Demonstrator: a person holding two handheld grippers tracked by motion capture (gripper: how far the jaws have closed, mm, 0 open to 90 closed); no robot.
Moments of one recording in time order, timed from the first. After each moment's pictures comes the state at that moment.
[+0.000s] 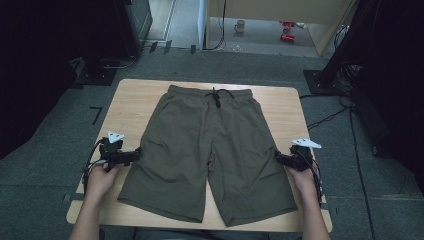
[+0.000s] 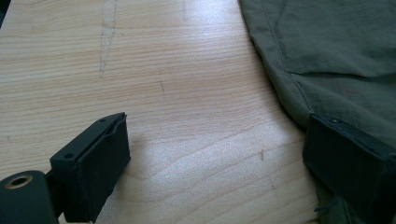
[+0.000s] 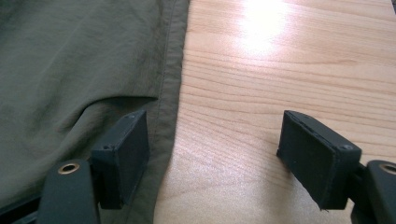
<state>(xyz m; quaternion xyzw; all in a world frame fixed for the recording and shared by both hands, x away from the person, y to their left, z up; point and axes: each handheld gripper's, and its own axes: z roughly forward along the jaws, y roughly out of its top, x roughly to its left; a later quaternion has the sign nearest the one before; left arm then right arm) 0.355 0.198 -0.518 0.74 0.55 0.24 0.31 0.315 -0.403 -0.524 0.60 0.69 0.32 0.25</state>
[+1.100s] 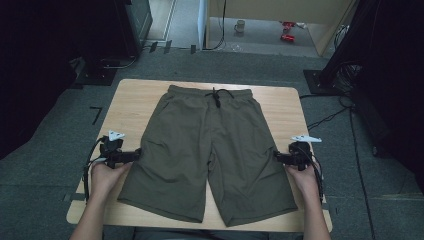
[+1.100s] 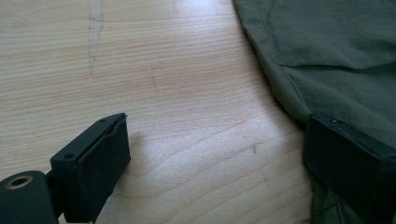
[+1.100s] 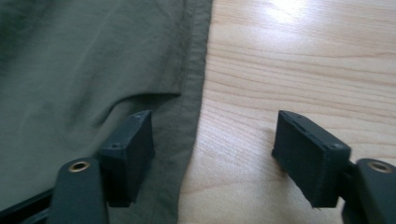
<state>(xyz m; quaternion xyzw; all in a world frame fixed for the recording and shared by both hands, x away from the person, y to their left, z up) 0.359 0.203 -0.511 0.75 0.55 0.20 0.30 0.325 -0.404 -0.511 0.60 0.71 0.32 0.18</state>
